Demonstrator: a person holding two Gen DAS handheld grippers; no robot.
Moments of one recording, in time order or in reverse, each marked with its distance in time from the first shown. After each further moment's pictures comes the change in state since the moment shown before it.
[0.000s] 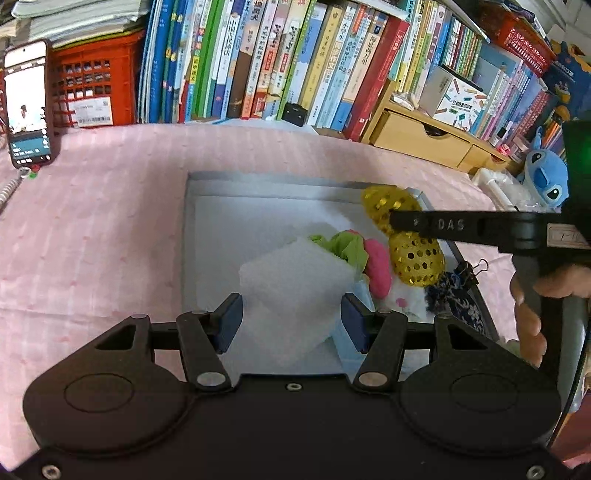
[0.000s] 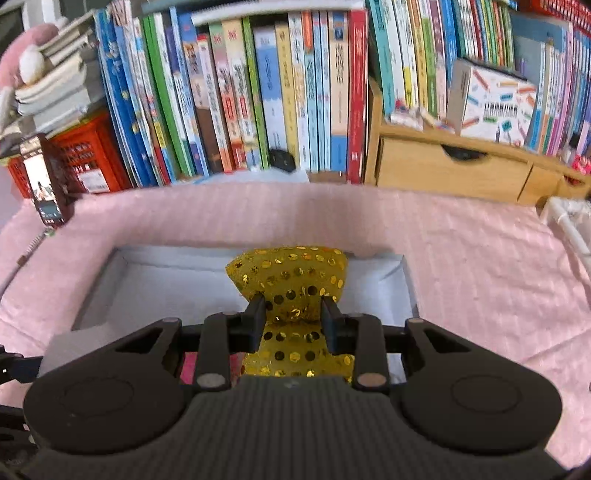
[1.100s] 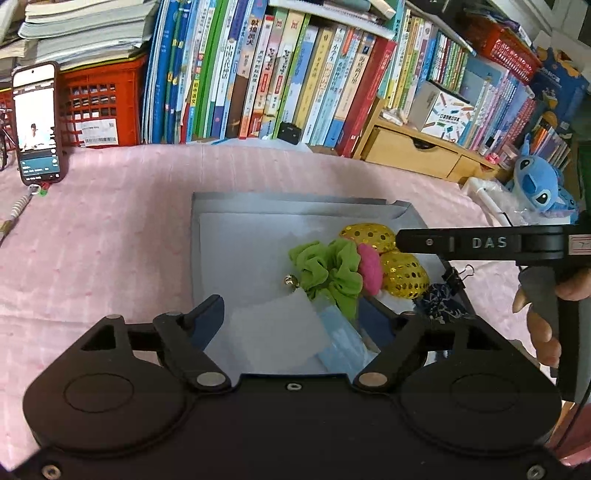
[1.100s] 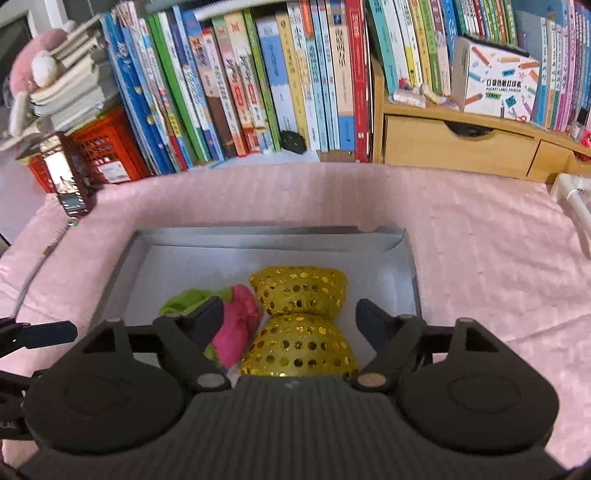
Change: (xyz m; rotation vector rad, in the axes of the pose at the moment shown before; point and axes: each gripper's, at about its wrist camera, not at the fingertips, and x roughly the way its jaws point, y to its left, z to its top) left arm -0.031 -0.001 -0.004 0.023 -0.061 -0.007; right arm -0.029 -0.018 -0.007 0.020 0.037 0.099
